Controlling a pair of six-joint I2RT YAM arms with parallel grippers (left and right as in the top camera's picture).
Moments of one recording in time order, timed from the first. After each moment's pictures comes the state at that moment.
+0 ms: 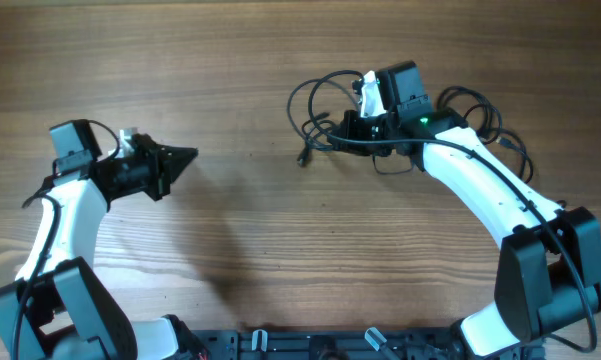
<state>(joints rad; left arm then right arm) 0.35 1.54 0.87 -0.52 0.98 -0.88 0.36 1.72 1.18 -0.44 -0.54 0.53</state>
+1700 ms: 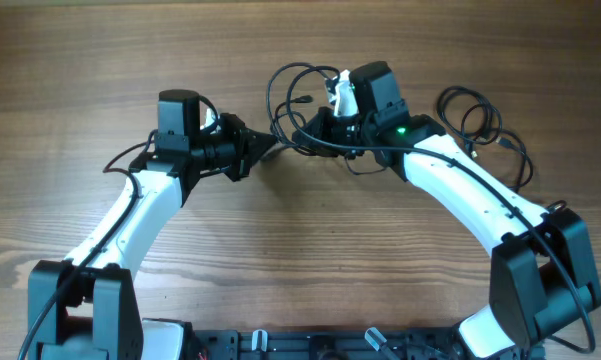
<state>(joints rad) -0.13 1.54 0.87 -0.15 0.78 -1.39 0.47 1.72 1.18 -0.28 -0.62 0.76</state>
